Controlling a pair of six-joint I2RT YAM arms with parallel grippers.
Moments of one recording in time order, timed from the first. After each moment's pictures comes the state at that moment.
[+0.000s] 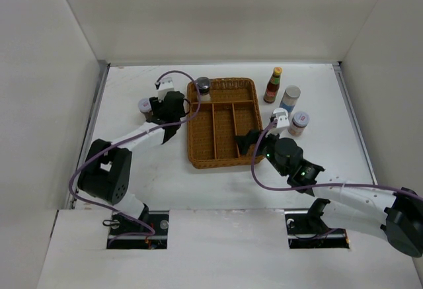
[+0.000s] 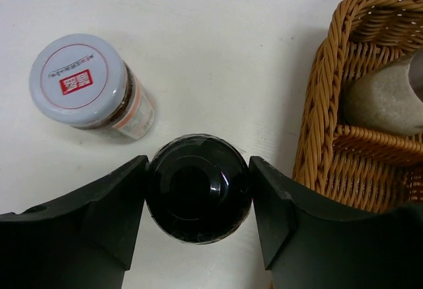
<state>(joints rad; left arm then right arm) -0.42 1.57 0.90 0.10 -0.62 -0.37 0.85 0.99 0.46 0.37 0.37 0.47</state>
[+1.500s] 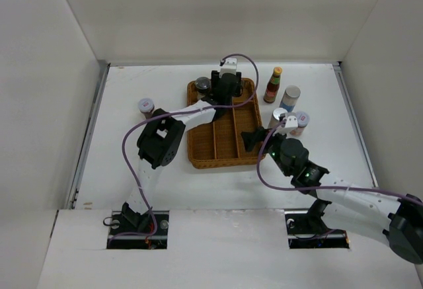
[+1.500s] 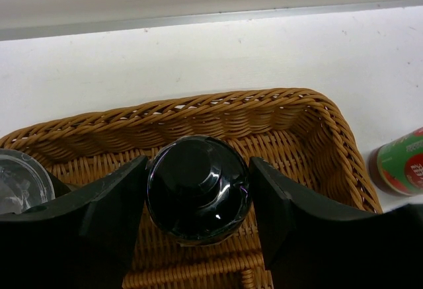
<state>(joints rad) -0.67 2.19 1.62 0.25 -0.52 -0.22 0.81 0.94 0.43 0.37 0.41 0.49</state>
